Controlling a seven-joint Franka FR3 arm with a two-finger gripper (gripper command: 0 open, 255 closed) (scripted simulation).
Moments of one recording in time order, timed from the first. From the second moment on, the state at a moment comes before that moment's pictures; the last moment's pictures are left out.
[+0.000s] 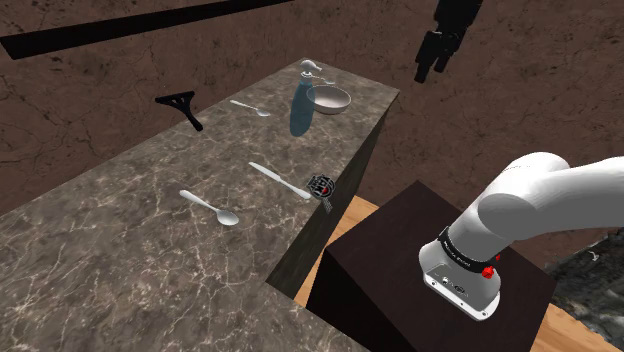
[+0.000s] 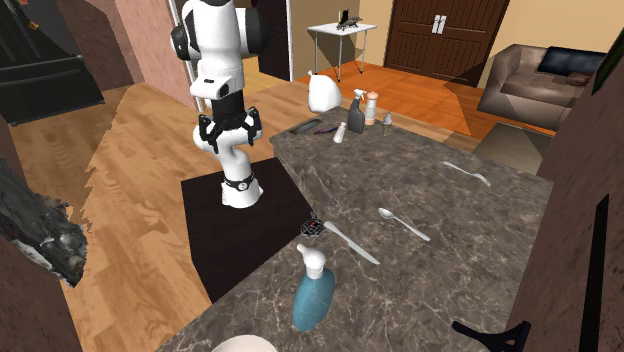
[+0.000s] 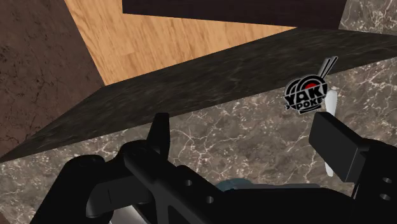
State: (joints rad) arm -0.01 -0.78 -0.03 -2.33 -0.07 1.53 -0.10
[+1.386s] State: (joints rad) arm 0.06 -0.70 0.30 -2.80 0.23 2.16 0.42
